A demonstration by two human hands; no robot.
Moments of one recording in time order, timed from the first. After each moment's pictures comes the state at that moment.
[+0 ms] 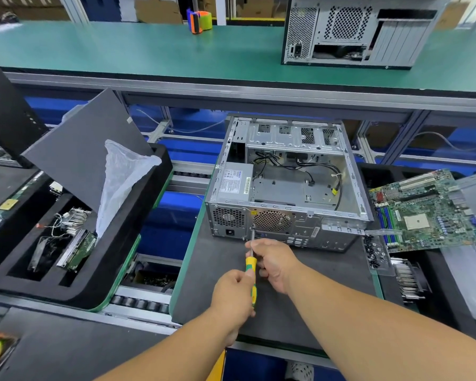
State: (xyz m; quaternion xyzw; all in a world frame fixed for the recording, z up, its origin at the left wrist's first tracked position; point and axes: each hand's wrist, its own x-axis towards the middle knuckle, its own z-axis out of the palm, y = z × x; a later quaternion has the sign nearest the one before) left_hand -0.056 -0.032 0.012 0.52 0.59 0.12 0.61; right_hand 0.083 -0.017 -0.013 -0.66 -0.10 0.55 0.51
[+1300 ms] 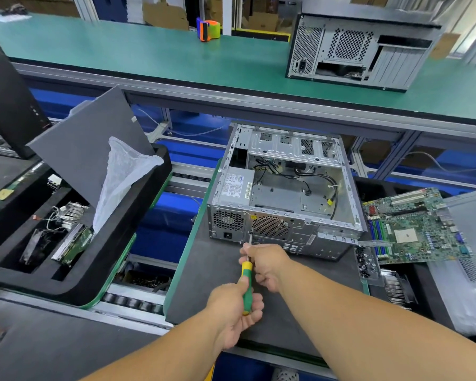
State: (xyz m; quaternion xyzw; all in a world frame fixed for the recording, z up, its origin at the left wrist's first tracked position) left_hand -0.057 -0.037 0.020 0.24 0.55 0.14 0.78; right_hand 0.082 -0.006 -0.007 -0.72 -0.09 0.54 0.42
